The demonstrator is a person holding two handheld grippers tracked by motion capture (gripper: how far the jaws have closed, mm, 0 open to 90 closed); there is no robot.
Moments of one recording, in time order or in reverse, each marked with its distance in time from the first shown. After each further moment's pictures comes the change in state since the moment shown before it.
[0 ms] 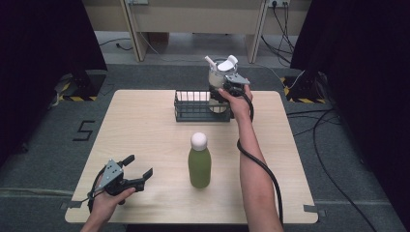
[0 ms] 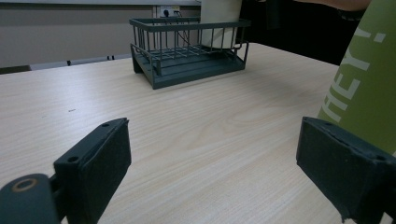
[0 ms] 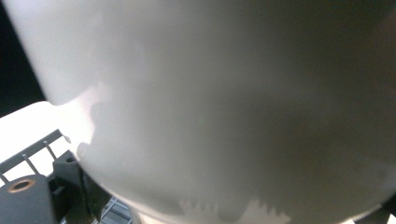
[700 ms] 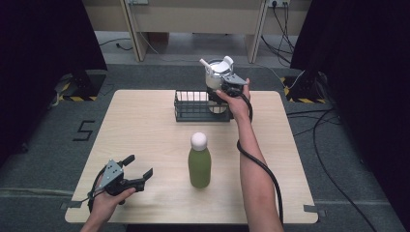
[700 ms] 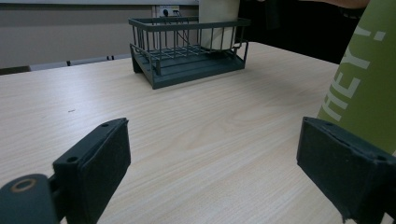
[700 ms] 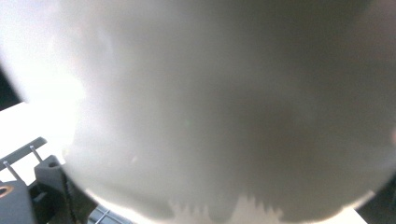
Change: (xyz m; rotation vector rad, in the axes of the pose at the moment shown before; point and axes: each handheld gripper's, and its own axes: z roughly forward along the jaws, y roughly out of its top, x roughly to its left) left arm 0.000 0.000 0.000 0.004 0.001 0.007; right arm 0.006 -0.001 0.000 0.013 0.009 -0.034
